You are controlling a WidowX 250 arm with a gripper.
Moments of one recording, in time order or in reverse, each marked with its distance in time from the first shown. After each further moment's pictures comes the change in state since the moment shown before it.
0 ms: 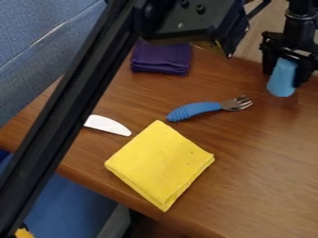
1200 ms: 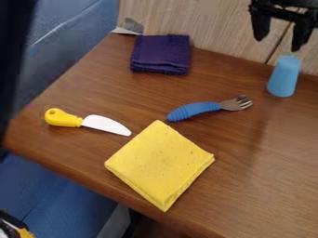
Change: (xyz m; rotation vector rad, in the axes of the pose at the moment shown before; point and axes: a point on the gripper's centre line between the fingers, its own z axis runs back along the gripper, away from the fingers) arm -0.028 0.012 0.094 -0.018 -0.195 0.022
